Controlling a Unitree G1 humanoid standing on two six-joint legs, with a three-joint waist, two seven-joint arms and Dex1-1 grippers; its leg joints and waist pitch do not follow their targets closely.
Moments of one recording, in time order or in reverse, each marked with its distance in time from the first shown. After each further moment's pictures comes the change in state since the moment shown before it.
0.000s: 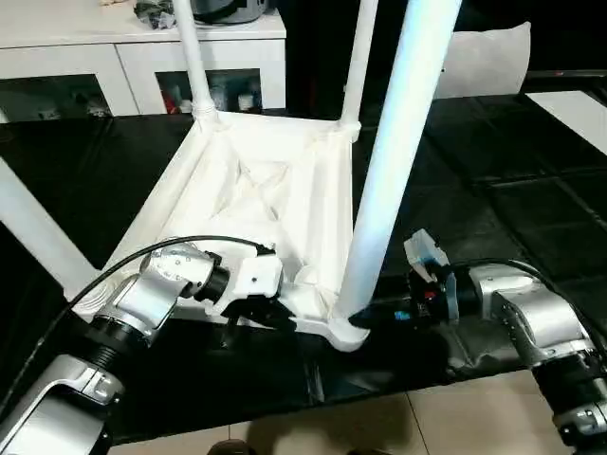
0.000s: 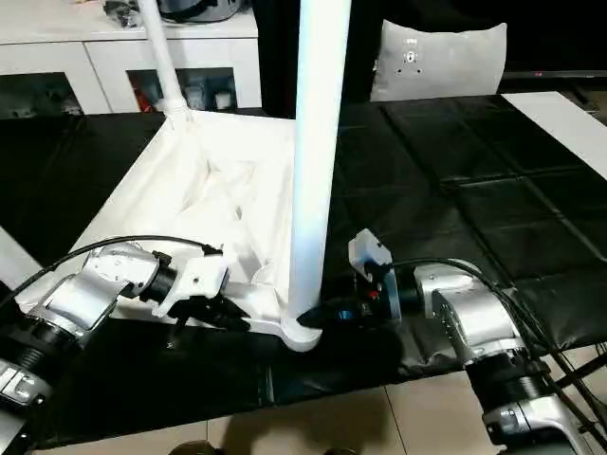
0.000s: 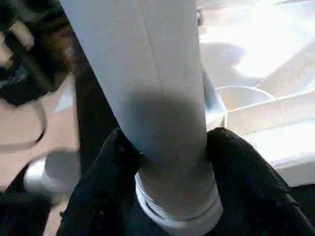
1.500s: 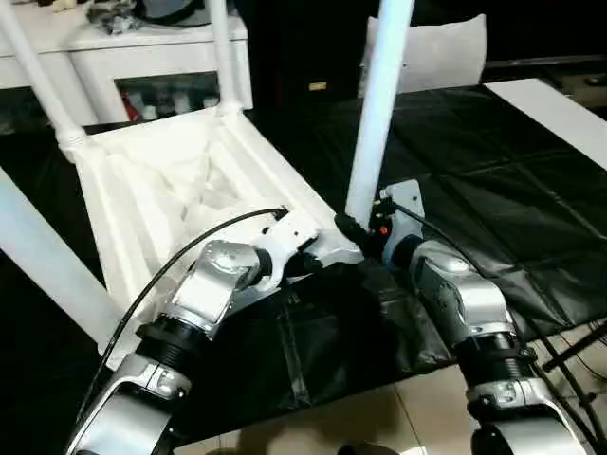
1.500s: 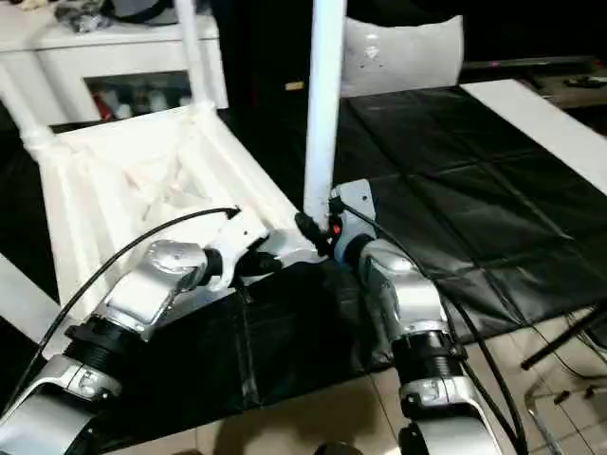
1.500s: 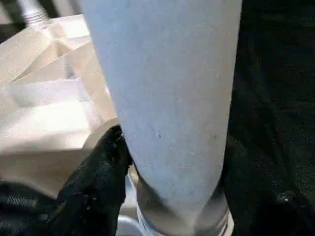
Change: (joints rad) left arm -0.031 -0.271 0.076 0.005 0.090 0.288 0.531; right arm -0.097 0.275 -0.155 0.096 -0.127 0.005 -0.735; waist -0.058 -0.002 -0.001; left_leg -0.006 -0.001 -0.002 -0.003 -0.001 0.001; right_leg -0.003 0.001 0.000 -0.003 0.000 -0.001
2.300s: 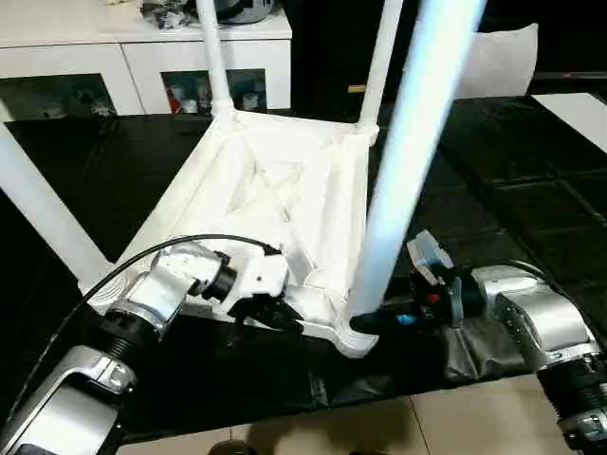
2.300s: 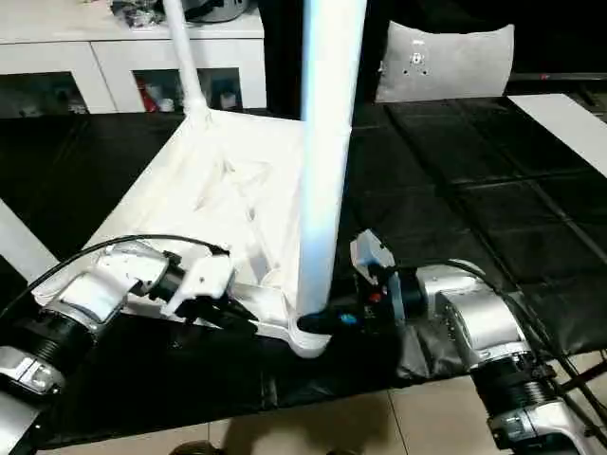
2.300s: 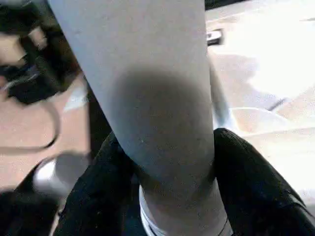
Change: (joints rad) left arm -0.013 0.241 -0.089 0.113 -0.112 -0.394 -0.584; right arm 0.106 -0.293 0.167 -0.144 0.158 0.003 0.757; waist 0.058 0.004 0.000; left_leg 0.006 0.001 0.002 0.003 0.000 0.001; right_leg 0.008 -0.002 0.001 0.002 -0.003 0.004
